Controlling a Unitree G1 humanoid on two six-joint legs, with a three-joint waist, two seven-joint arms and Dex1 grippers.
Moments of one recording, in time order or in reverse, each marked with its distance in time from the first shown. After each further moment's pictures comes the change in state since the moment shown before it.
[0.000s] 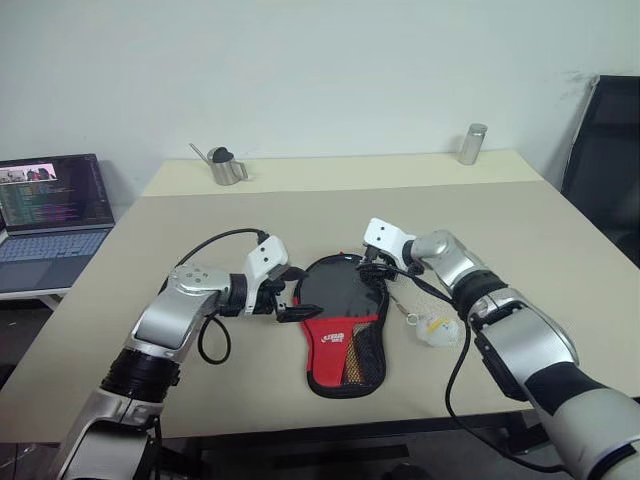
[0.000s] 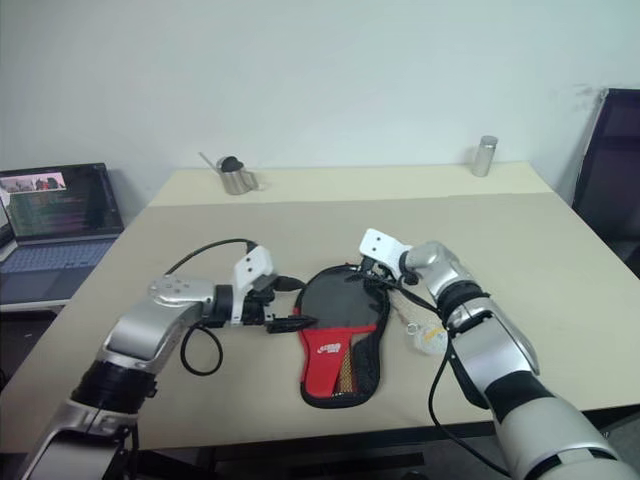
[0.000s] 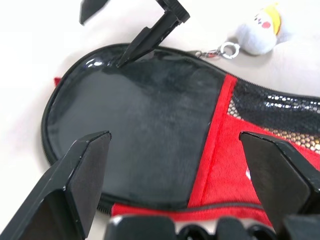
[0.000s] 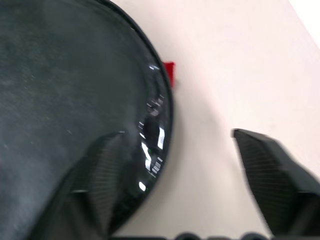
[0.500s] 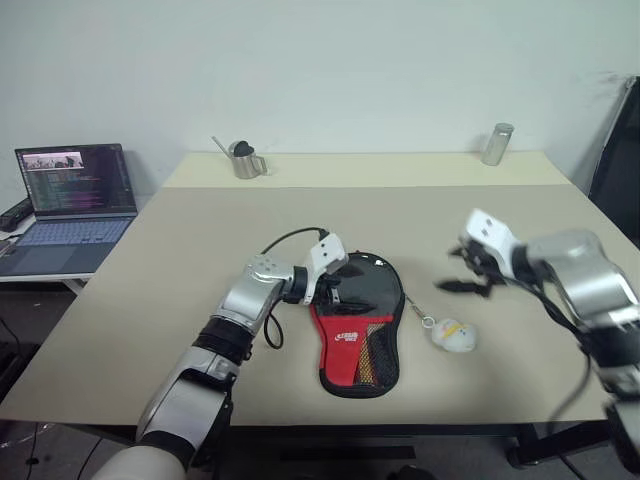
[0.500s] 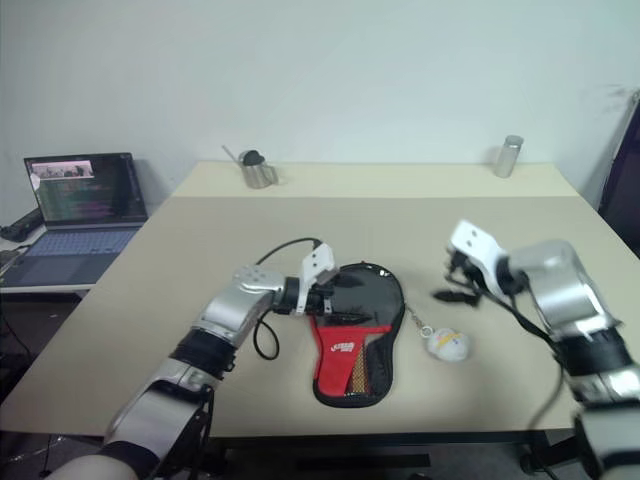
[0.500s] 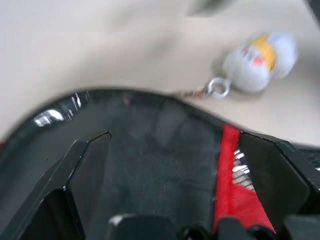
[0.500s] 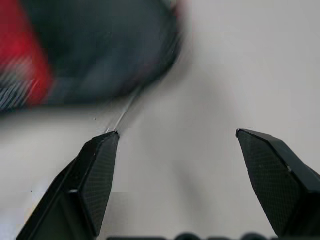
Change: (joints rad) left arm -0.234 -0.308 -0.119 0.545 0.141 -0.291 -0.017; right arm 0.627 -0.598 -0.177 -1.307 0.301 0.829 0.429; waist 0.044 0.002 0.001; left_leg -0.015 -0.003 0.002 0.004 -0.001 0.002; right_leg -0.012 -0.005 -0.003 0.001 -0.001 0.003
